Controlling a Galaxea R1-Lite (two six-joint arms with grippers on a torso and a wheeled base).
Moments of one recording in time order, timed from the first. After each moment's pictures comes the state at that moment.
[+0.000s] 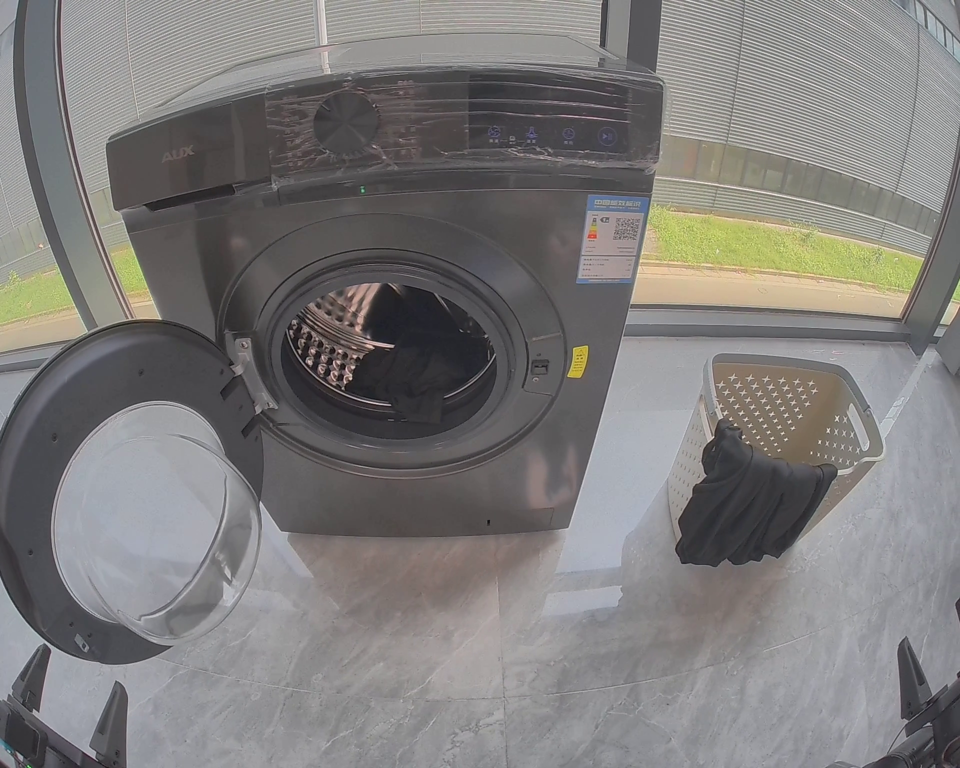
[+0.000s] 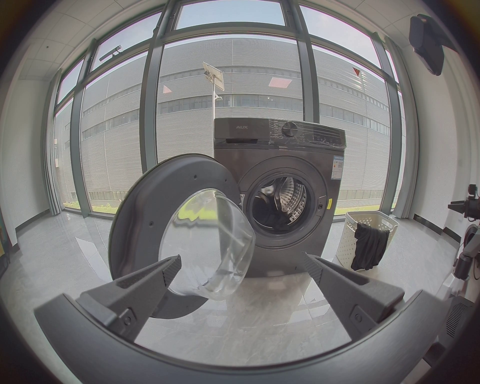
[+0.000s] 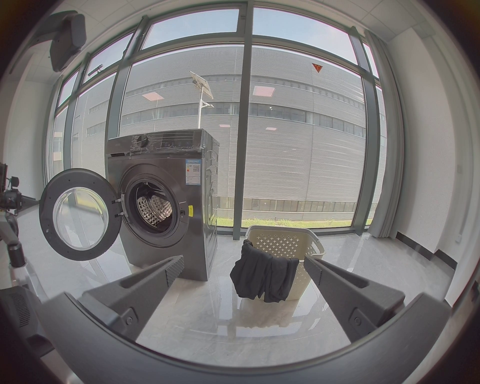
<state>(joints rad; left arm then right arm) 0.00 0.01 -0.02 0.01 0.01 -0.01 -0.01 0.01 -0.02 -0.06 0.01 -0.06</state>
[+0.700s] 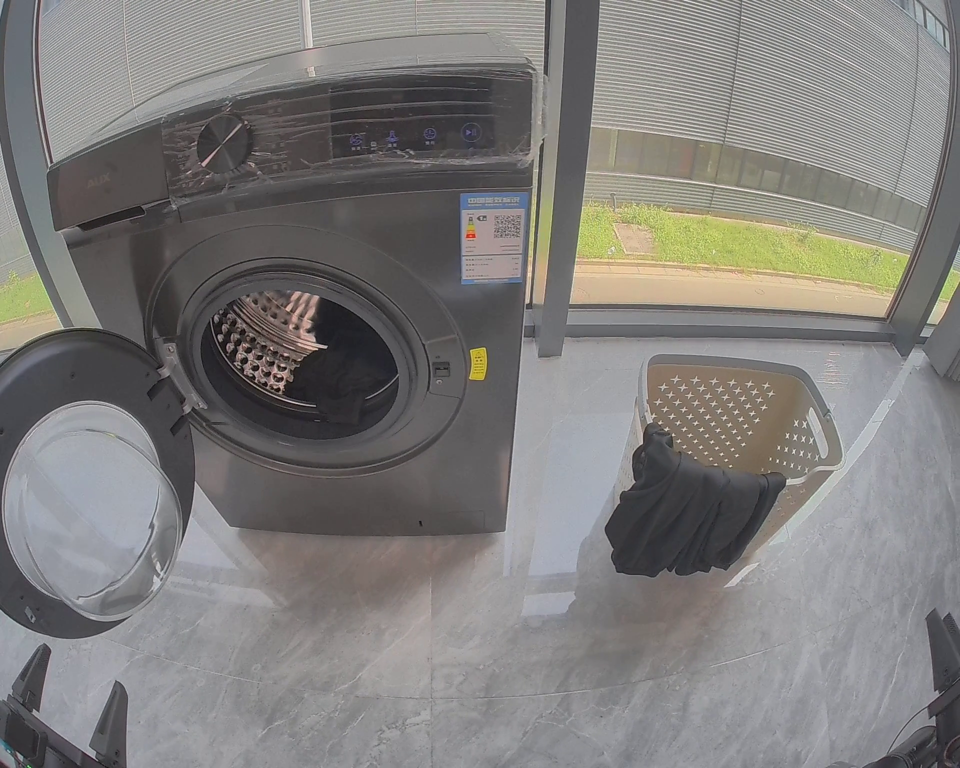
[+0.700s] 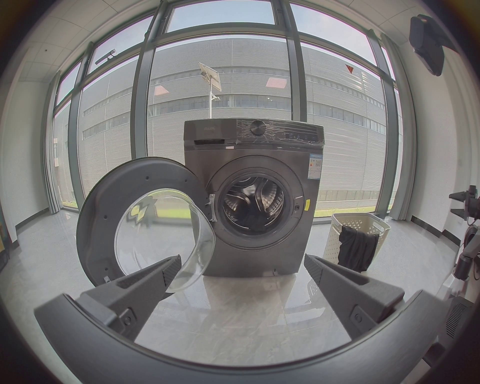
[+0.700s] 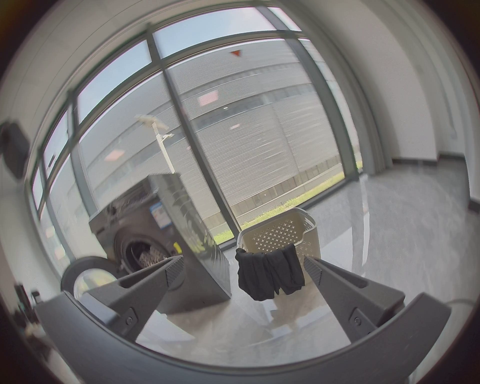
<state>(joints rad) 0.00 0.01 -0.02 0.01 0.01 -0.01 -0.01 0.01 -0.02 -0.08 -0.03 0.48</state>
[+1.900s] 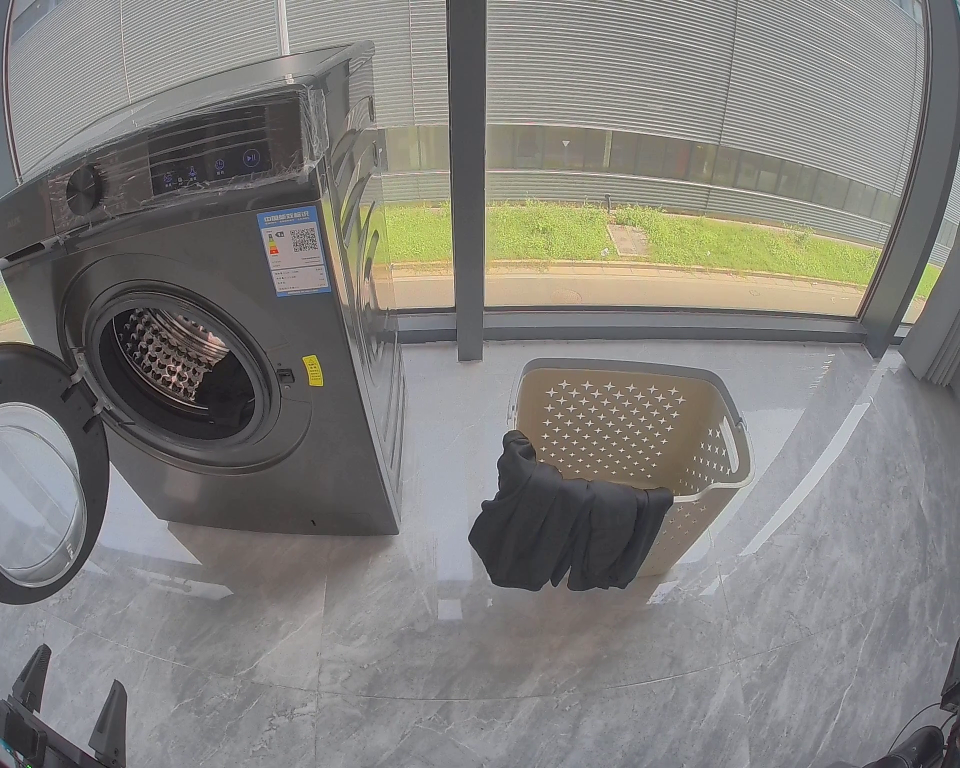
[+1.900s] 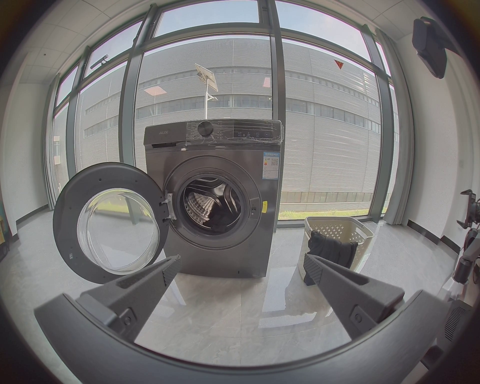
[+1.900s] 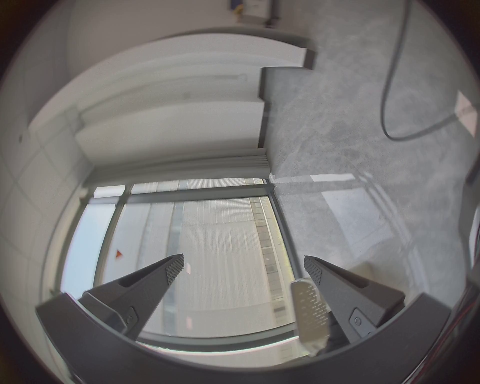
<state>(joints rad) 0.00 0.01 -0.02 0.01 0.02 -0.03 -0.01 0.01 -0.02 -0.07 -0.66 1.68</state>
